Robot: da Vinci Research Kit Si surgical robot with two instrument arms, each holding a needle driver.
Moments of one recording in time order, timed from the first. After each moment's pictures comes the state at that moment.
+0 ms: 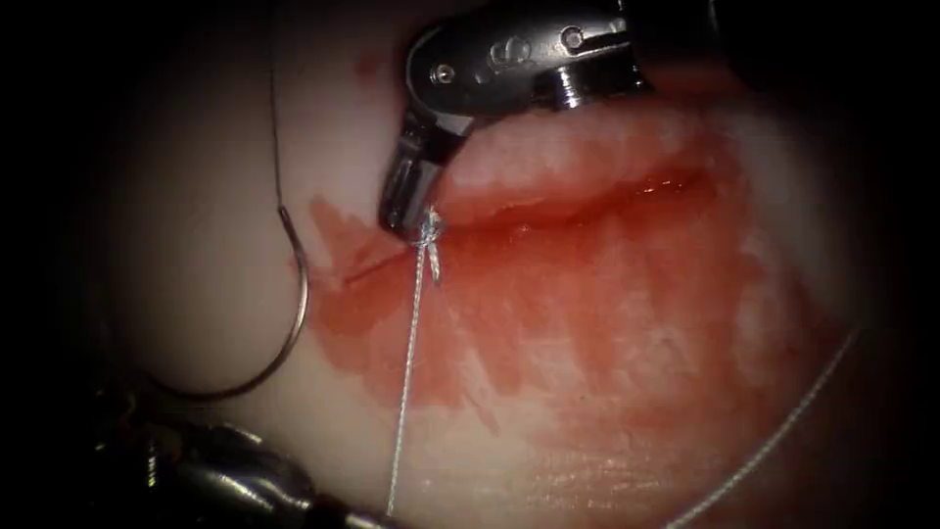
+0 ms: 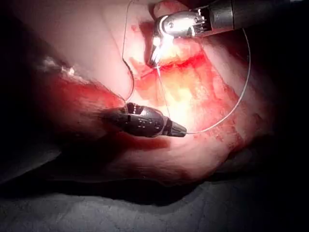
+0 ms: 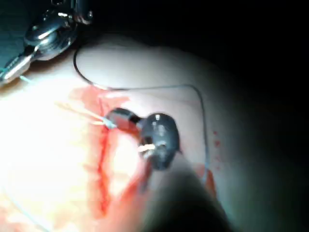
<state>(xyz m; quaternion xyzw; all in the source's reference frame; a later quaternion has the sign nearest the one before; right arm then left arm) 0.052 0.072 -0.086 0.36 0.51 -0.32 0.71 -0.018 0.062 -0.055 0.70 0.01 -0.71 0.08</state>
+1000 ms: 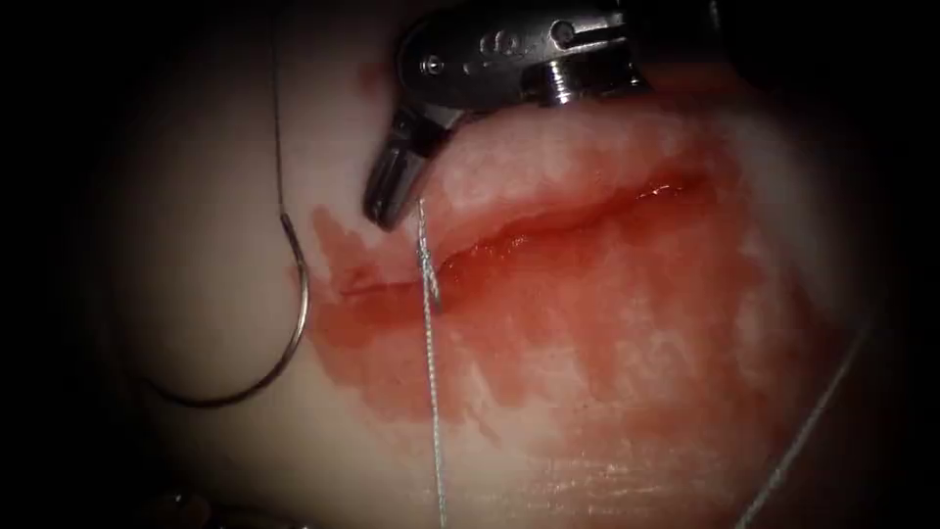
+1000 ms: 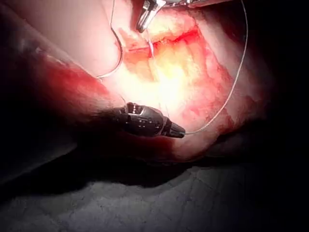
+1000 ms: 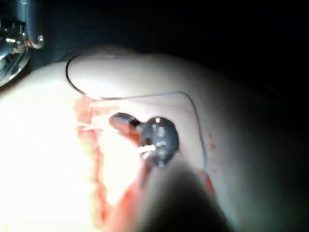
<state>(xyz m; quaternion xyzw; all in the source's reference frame) 0.052 0.073 -0.086 0.36 0.49 -0.25 0.75 -0.023 0.054 -0.054 0.71 0.05 -0.70 0.09</state>
